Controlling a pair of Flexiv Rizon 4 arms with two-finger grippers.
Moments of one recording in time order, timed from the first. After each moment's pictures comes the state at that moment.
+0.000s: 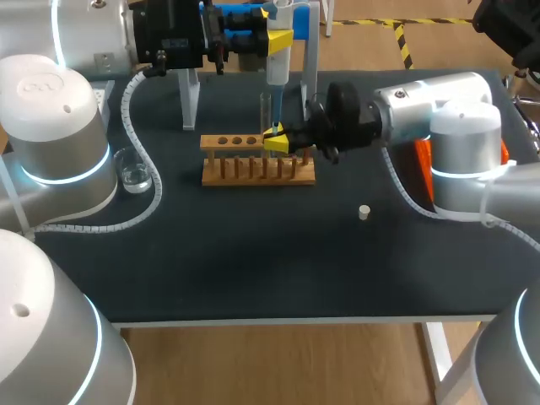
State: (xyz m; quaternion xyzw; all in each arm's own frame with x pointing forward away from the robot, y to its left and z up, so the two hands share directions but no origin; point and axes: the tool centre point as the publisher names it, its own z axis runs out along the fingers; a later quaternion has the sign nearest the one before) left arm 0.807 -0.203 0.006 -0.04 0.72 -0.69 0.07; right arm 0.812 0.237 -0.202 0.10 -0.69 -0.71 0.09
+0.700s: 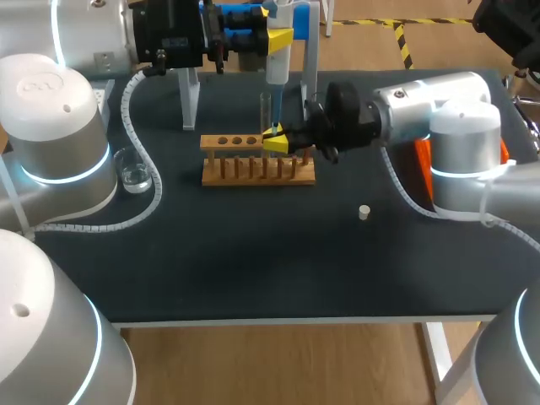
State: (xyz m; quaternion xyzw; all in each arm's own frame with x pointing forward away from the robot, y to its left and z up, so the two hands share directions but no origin) left arm 0.807 -0.203 0.007 -0.04 0.72 -0.69 0.07; right arm 0.808 0.237 -0.200 0.11 -0.69 -0.71 0.09
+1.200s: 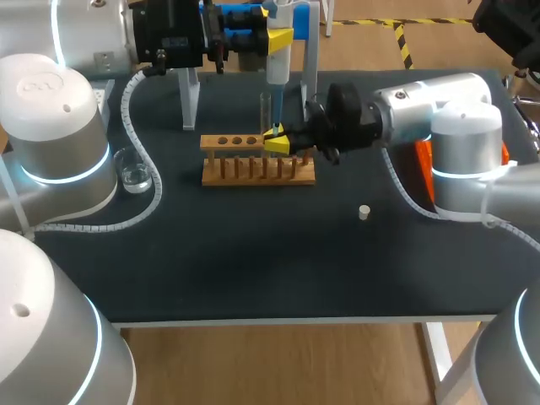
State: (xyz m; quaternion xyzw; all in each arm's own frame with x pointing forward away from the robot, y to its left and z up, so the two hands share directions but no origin) left arm 0.807 -0.203 0.007 -0.04 0.72 -0.69 0.07; right arm 0.807 0.235 -0.200 0.11 -0.69 -0.71 0.09
